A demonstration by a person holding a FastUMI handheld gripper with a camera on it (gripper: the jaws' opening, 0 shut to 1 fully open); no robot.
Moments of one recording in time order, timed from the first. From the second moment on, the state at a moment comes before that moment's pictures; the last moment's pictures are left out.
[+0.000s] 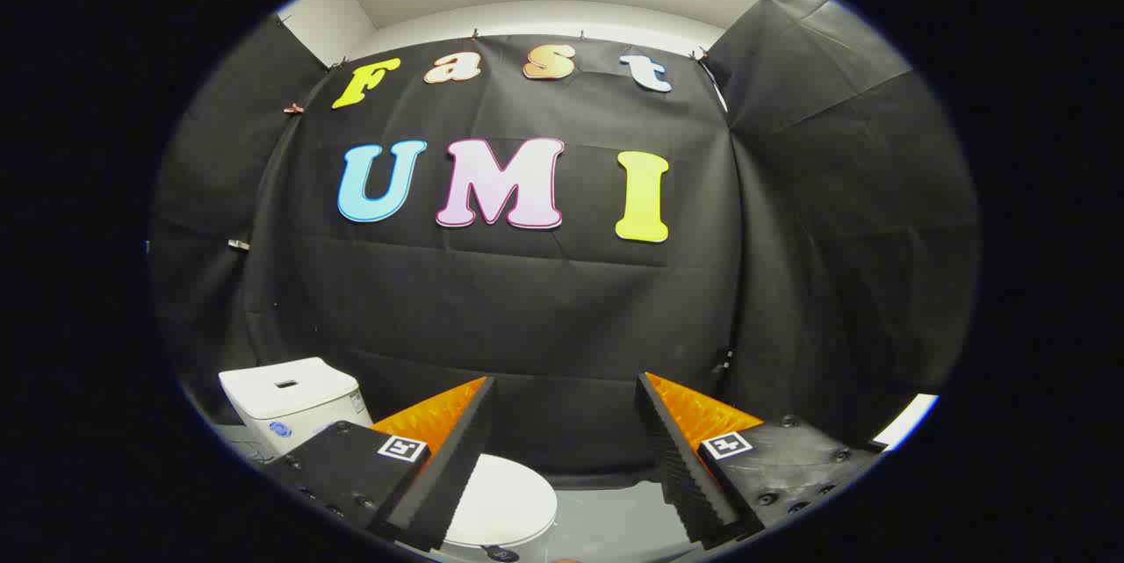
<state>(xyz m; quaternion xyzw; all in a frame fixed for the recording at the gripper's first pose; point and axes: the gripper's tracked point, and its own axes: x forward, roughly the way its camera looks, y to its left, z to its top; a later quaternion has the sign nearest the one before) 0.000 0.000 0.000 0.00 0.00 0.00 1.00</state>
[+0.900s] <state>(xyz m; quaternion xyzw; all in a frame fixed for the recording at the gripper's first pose) 0.008 -0.007 -0.001 0.00 -0.01 0.01 1.00</state>
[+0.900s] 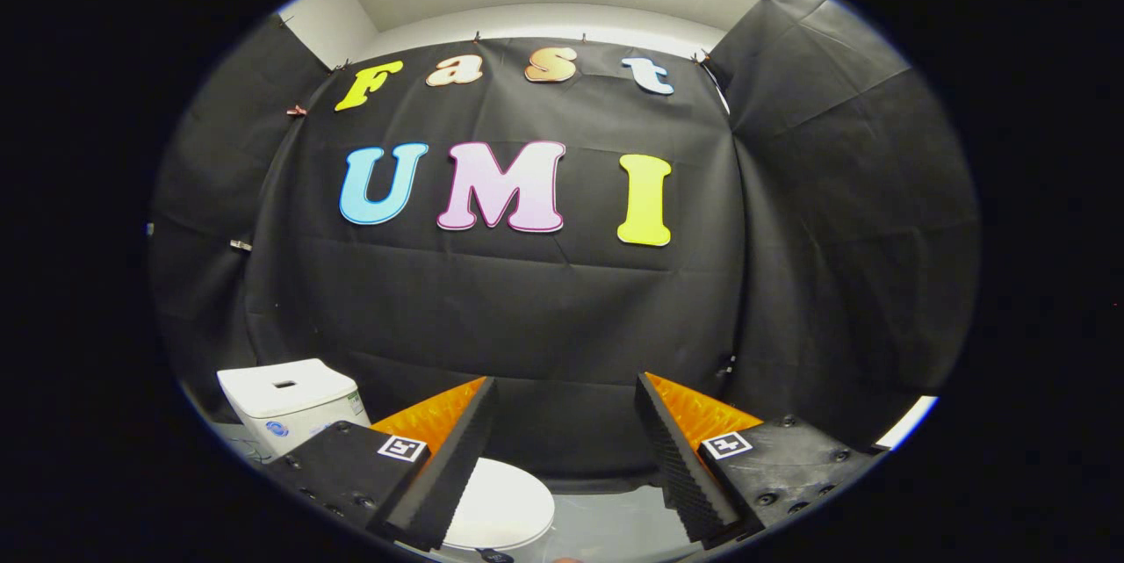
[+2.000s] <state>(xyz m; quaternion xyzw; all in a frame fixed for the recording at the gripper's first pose) -0.006 0.014 0.000 0.05 -0.01 0.01 1.00</state>
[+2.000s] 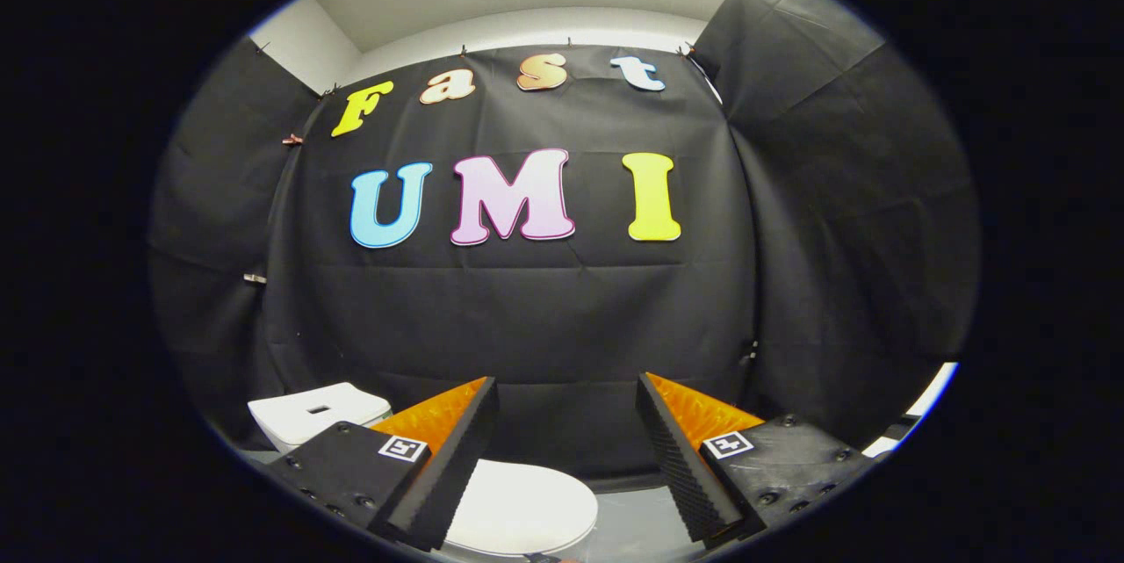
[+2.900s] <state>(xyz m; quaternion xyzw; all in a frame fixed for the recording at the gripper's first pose) -0.010 0.021 -0.299 0.39 0.22 -0.13 0.88</state>
